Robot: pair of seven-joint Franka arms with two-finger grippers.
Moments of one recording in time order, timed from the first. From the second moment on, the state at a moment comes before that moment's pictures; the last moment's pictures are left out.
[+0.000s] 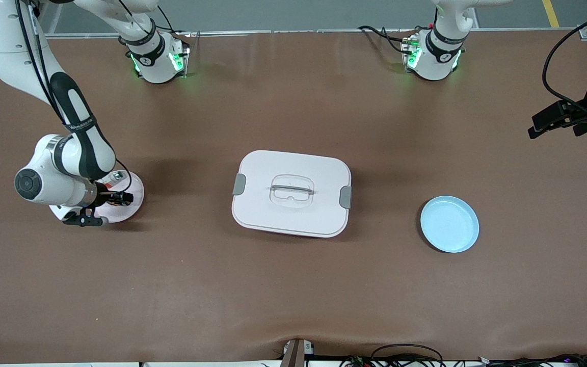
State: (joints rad) left arm 0.01 0.01 -0.02 -1.54 -0.04 1.52 -0.08; right arm -0.08 0.51 -0.05 -2.04 0.08 2.34 -0.13
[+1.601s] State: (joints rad) left arm 0.01 0.00 -0.03 -1.49 -0.34 1.45 -0.08; right arm 0.04 0.50 -0.04 -1.59 0.48 1.53 0.42
